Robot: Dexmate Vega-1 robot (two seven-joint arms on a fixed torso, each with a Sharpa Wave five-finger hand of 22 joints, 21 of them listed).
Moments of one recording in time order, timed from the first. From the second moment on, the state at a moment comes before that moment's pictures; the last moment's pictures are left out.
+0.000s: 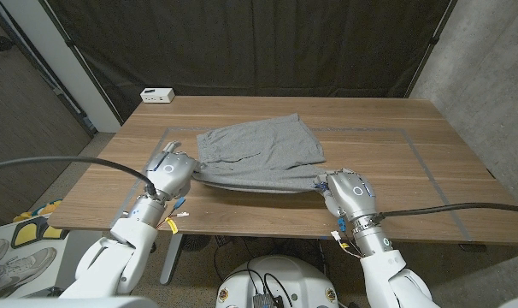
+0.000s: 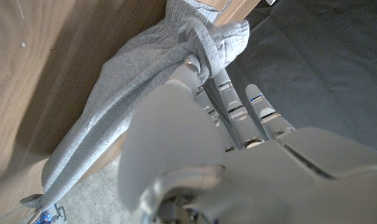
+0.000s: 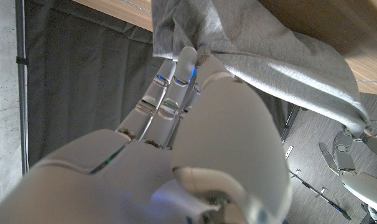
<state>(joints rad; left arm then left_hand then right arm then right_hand) 1.80 0.95 0.10 -2.44 1.30 0.64 0.14 1.27 0.17 0.35 -0.15 0.18 0.97 -0.05 0.49 0.32 0.98 -0.19 0.51 0.26 0.68 -0.06 0.48 0.44 0.16 0.10 0.44 0.25 -1.58 -0.83 -0.58 -2.36 -1.08 -0.67 -0.48 1.42 0.12 0.21 -0.15 0.21 1.03 -0.08 0.33 0.26 0.98 -0.09 0.57 0.49 0.96 -0.14 0.82 0.97 0.63 -0.06 0.54 0.26</state>
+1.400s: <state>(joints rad) 1.64 0.83 0.01 -2.47 1.40 0.50 -0.18 1.29 0.17 0.35 -0.15 0.18 0.94 -0.06 0.51 0.32 0.95 -0.20 0.56 0.26 0.66 -0.06 0.48 0.49 0.16 0.09 0.49 0.26 -1.38 -0.79 -0.52 -2.26 -1.14 -0.56 -0.43 1.41 0.13 0.20 -0.14 0.22 1.02 -0.08 0.33 0.26 0.97 -0.10 0.57 0.53 0.96 -0.14 0.79 1.01 0.61 -0.06 0.57 0.26</state>
